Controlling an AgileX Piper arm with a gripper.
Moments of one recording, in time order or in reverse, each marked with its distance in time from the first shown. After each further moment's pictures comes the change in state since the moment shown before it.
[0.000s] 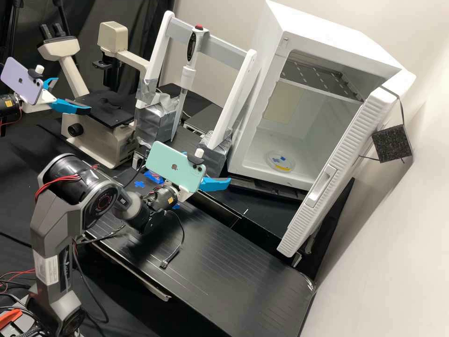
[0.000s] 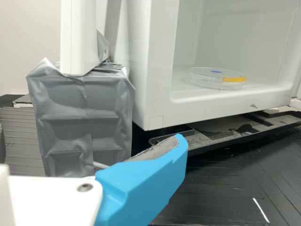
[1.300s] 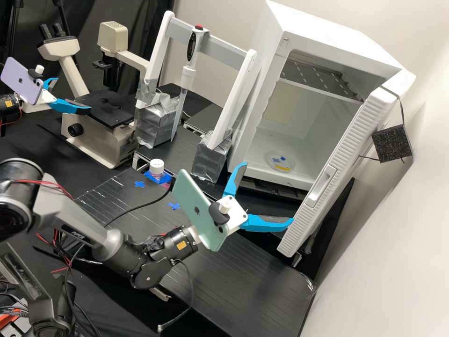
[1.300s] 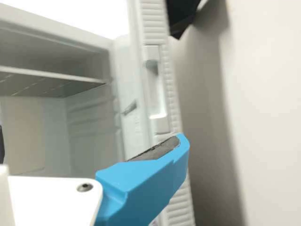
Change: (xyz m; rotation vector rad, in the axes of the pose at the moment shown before) arm -0.122 0.145 0.057 0.099 0.014 0.579
